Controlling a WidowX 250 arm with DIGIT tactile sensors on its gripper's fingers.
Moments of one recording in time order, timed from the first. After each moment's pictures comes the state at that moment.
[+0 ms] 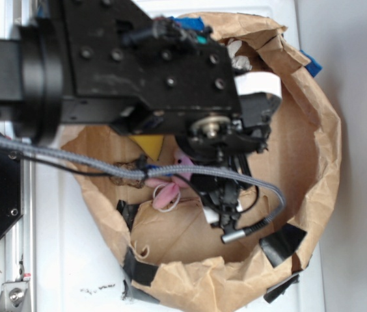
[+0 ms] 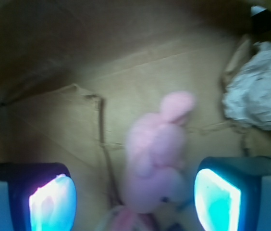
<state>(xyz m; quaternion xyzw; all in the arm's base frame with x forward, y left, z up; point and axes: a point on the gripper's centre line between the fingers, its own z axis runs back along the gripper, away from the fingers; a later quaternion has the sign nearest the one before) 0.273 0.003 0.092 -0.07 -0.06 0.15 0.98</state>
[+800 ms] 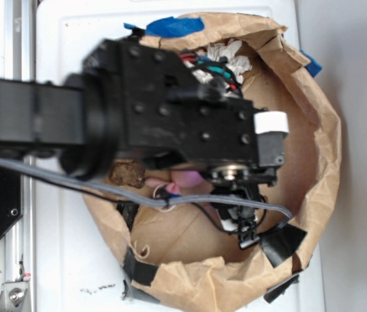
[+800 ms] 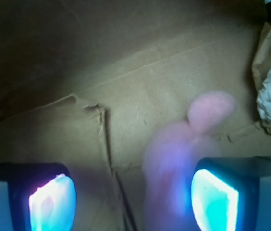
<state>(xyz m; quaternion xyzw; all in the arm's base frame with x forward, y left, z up) 0.288 -0.005 0.067 -0.03 -0.06 0.18 0.98</state>
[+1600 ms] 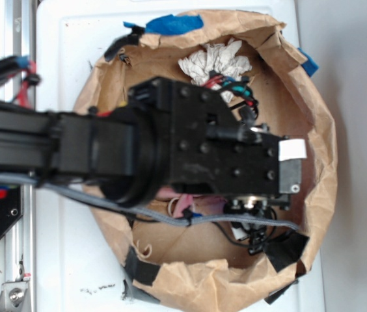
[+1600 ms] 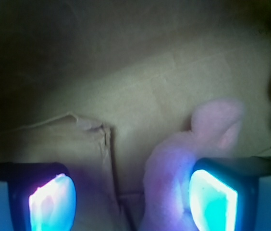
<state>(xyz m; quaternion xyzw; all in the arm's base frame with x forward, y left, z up) 0.294 -0.013 0.056 -0.01 -0.05 0.17 0.98</state>
